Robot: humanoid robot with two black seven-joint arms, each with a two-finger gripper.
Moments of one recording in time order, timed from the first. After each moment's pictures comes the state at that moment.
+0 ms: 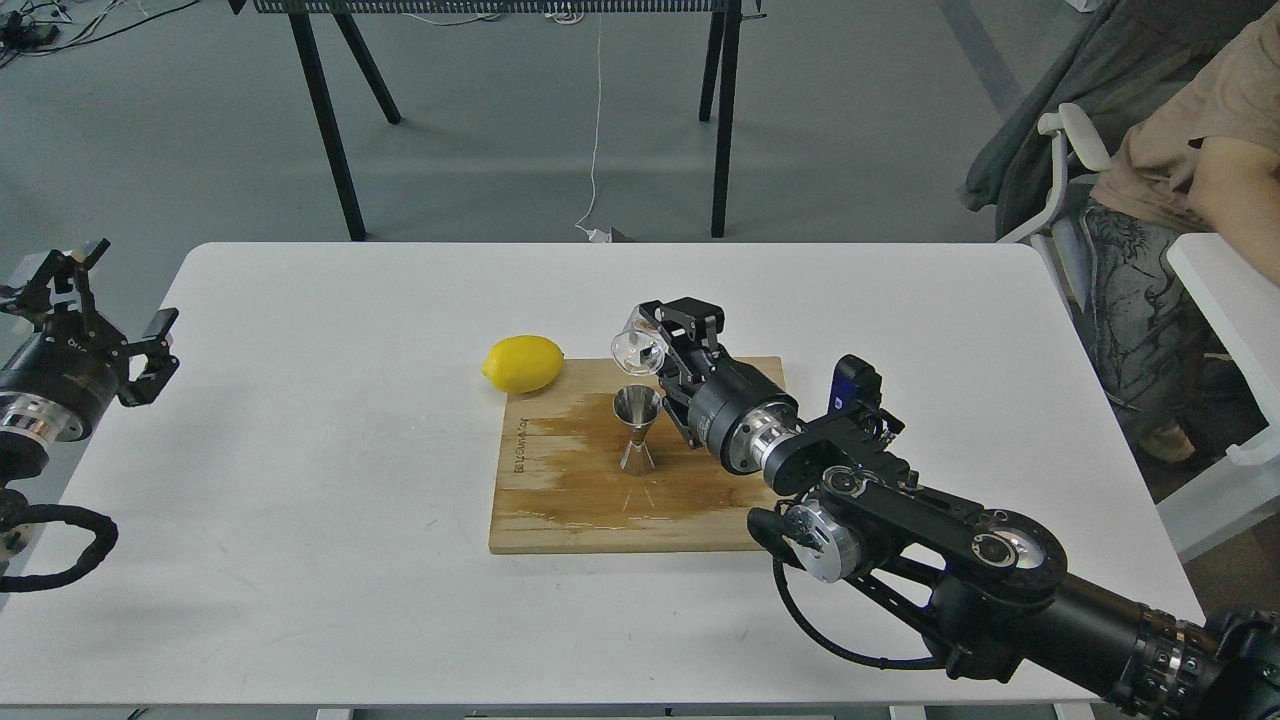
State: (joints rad) left arm -0.49 0.60 -0.75 -0.52 0.18 -0.49 -0.49; right arm 0.59 -0.11 0.50 1.38 -0.62 -0.44 -0.03
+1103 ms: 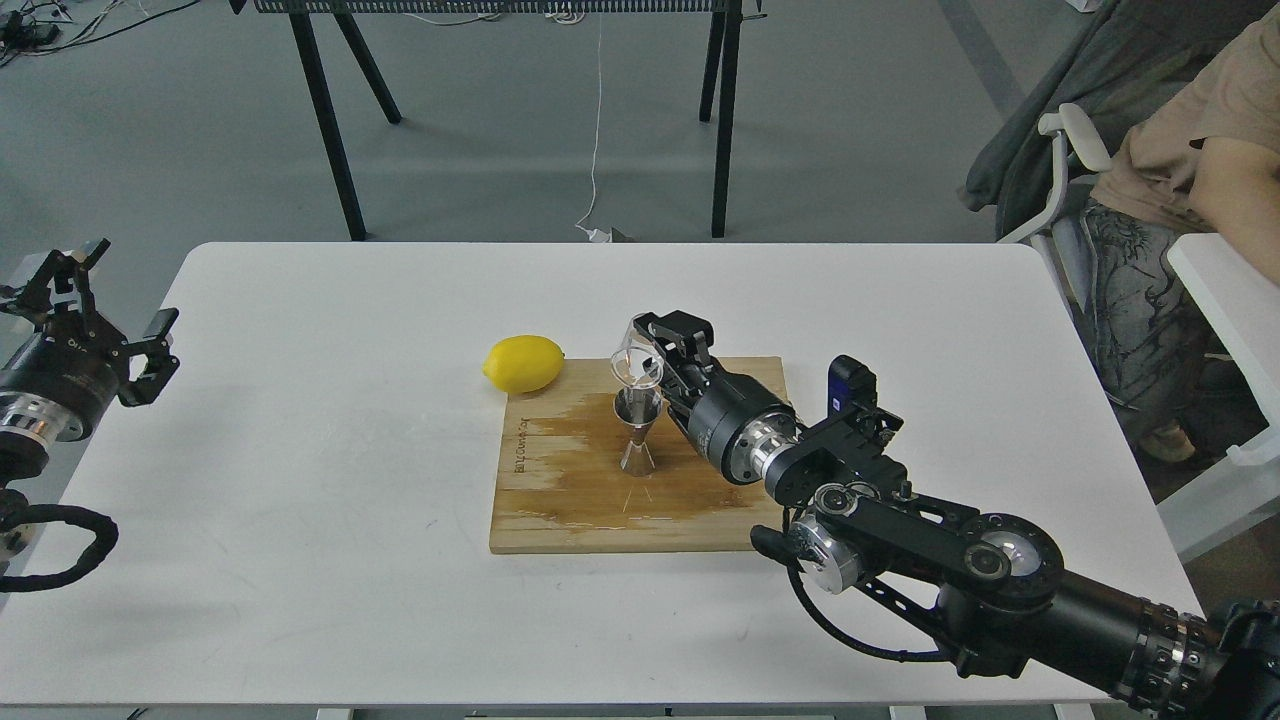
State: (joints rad) left arm -0.49 0.60 -0.75 -0.52 0.18 -0.49 -0.49; right arm 0.61 -0.13 0.44 1.36 -0.69 -0.44 -0.03
